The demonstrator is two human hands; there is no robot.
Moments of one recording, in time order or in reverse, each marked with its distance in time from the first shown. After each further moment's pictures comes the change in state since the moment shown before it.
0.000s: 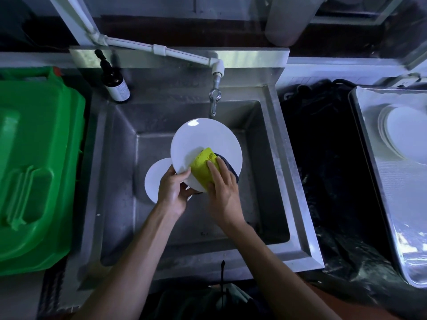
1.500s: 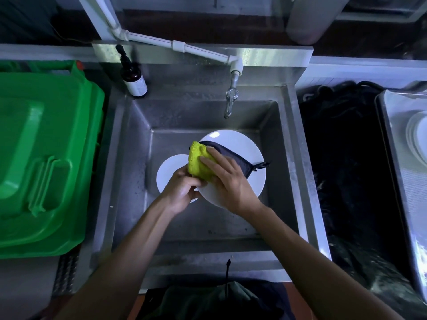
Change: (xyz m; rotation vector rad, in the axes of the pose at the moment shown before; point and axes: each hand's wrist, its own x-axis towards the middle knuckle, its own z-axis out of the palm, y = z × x) left_hand -0.003 0.018 -0.008 0.301 -0.161 -0.095; right_hand 0.037 -0.021 -0.032 0.002 -0.174 -0.366
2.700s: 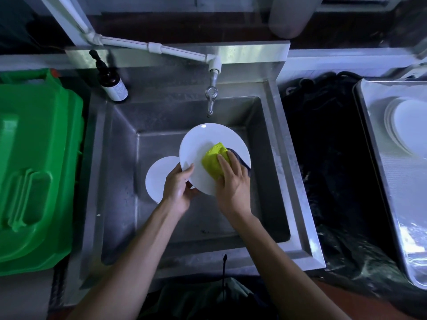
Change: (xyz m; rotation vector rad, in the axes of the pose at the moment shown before) left_hand 0.013 -0.011 0.034 -0.206 0.227 0.019; right_hand -0.027 0.029 0.017 -0.080 0.201 0.501
